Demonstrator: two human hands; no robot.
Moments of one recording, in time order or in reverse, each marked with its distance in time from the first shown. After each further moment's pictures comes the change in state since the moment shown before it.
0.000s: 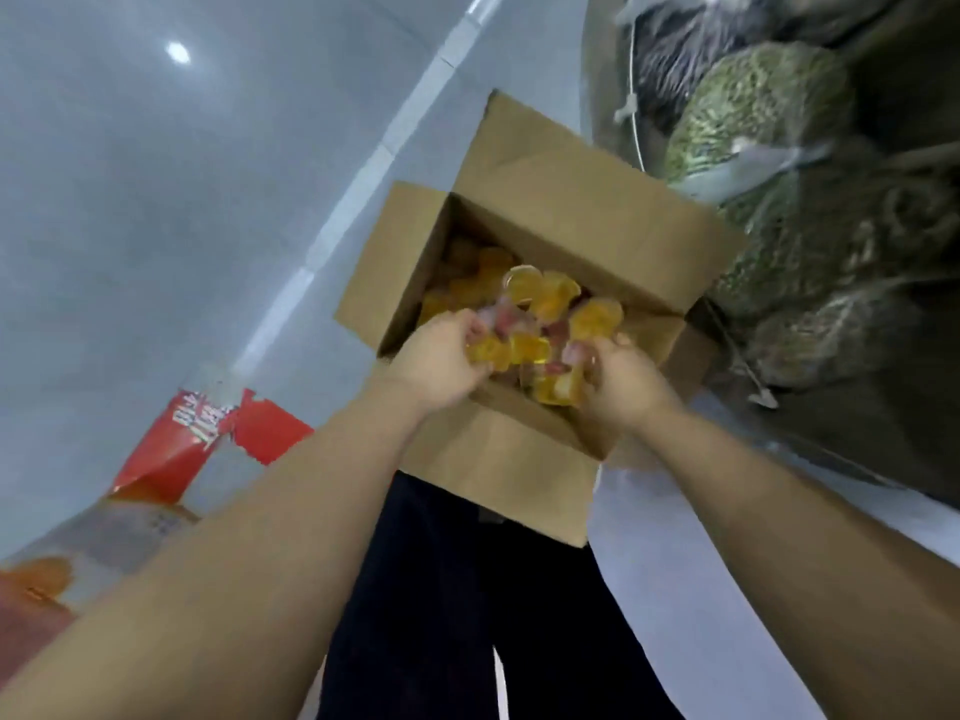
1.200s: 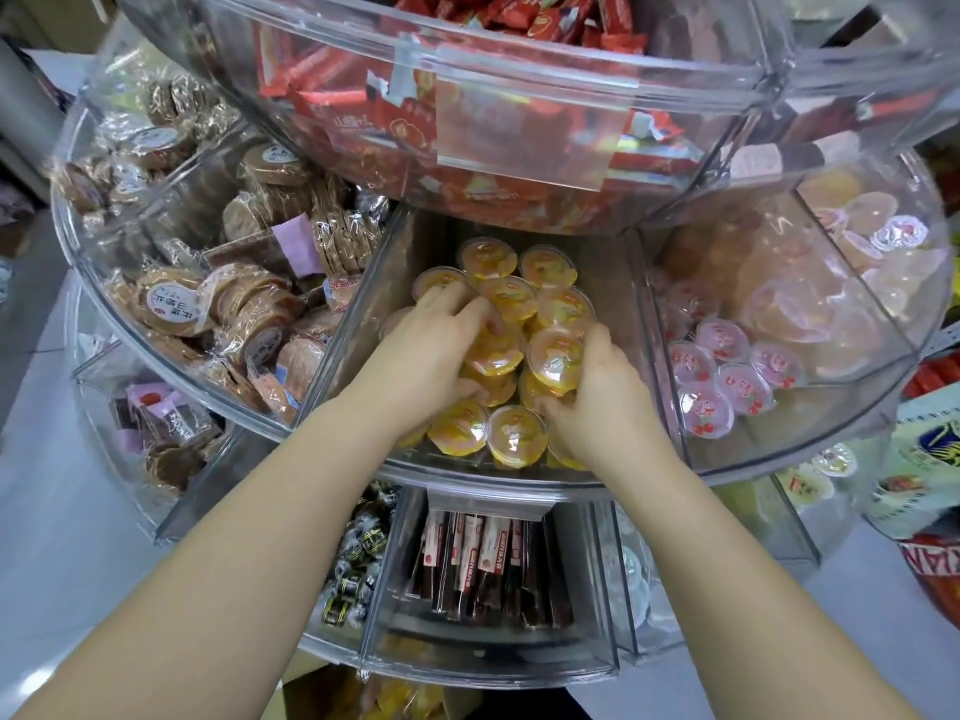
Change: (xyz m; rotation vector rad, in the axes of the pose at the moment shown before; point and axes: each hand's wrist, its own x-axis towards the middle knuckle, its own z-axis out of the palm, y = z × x) left_hand -0.252 0.676 -0.159 0.726 0.146 1.261; right_hand -0.501 0.146 -0.425 0.695 1.105 0.358
